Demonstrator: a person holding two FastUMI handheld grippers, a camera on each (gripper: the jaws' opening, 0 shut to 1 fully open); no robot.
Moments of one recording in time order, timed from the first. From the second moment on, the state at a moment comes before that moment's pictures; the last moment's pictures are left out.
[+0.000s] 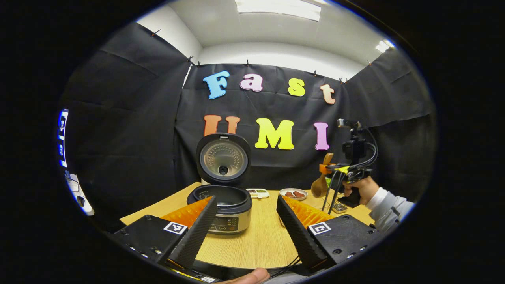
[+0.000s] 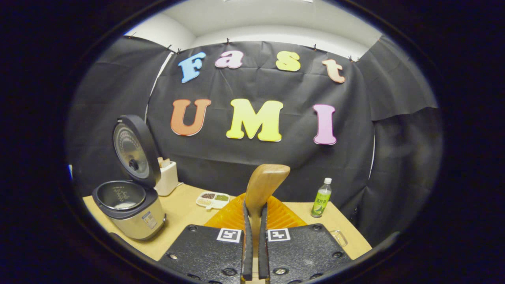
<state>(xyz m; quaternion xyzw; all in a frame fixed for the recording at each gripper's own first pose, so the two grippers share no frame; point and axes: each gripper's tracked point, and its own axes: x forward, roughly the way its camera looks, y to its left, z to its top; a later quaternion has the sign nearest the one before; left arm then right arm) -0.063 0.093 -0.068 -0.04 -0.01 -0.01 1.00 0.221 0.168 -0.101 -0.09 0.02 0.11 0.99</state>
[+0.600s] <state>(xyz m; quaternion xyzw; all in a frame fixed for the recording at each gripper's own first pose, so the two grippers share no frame) -0.067 0.089 -0.067 -0.04 0.00 -0.03 1.00 0.249 0.162 -0.206 -0.18 0.09 0.04 0.98</state>
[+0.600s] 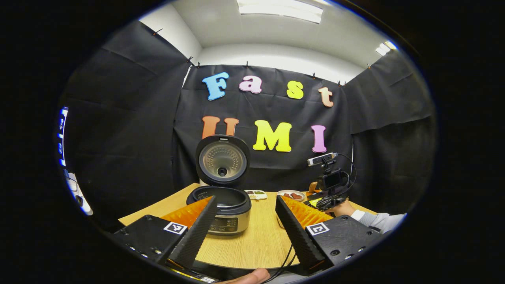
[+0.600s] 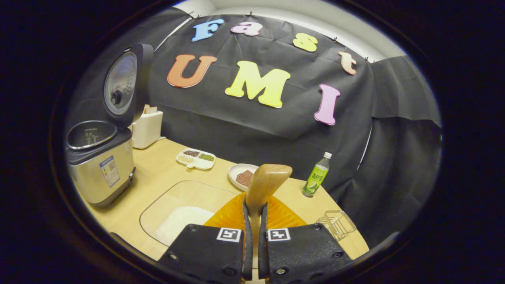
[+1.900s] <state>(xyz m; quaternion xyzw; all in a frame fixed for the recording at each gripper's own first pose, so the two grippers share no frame) -0.058 0.097 -0.081 -0.04 0.02 -0.02 1.00 0.238 0.168 -0.227 0.33 0.23 0.09 0.91</state>
